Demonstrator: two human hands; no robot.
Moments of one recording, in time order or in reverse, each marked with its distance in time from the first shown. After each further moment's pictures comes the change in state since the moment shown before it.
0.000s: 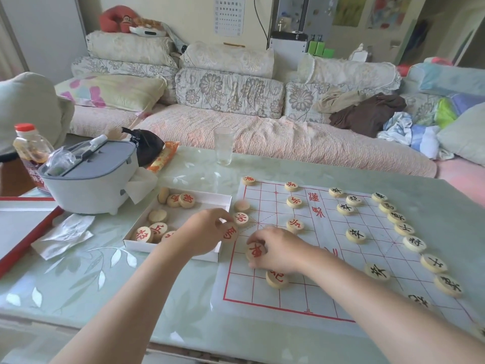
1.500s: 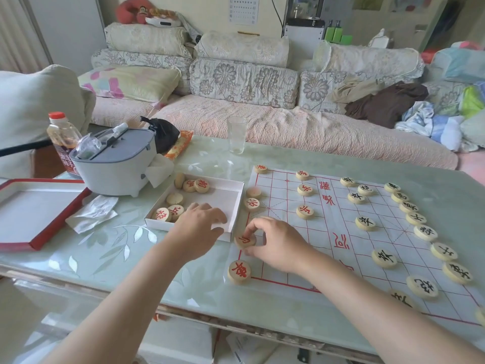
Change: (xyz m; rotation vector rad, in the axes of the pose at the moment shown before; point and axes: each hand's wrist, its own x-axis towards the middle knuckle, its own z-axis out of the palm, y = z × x) left_hand -0.045 -0.037 0.000 0.385 0.172 0.139; right_hand -0.027 -0.028 0.025 0.210 0.227 -0.157
